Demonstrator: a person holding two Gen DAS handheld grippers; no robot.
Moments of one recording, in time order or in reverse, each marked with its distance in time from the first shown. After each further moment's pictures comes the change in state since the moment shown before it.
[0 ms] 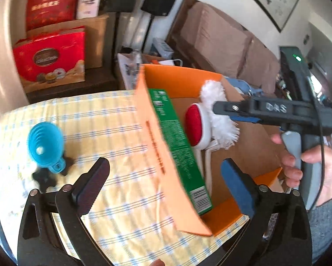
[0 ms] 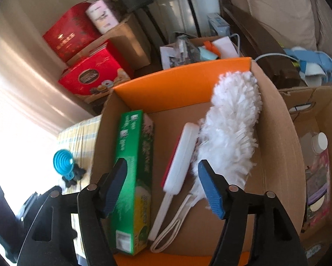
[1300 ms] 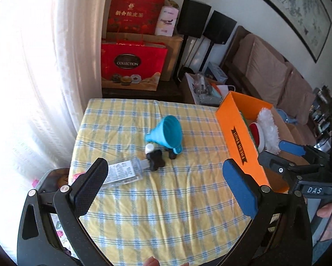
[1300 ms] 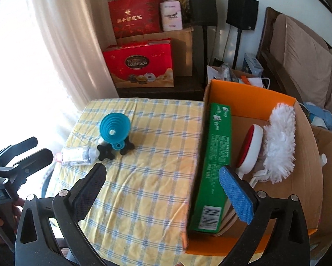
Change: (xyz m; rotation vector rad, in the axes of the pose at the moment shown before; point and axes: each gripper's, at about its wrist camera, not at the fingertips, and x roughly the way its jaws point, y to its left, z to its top) left arm -0.114 0.121 -0.044 -0.155 -0.134 0.238; right arm -0.001 0.162 -0.082 -0.319 -0.130 -0.076
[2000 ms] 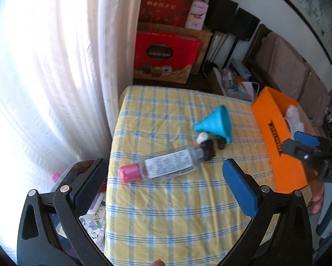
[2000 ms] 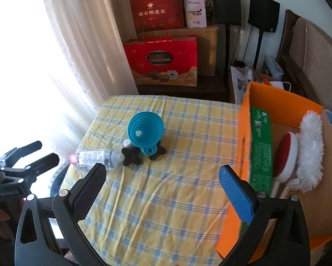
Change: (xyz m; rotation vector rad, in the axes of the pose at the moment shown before) left arm 0.015 0.079 -0.016 -0.039 0.040 0.101; right arm 0.038 0.043 0.007 -0.028 0.019 0.103
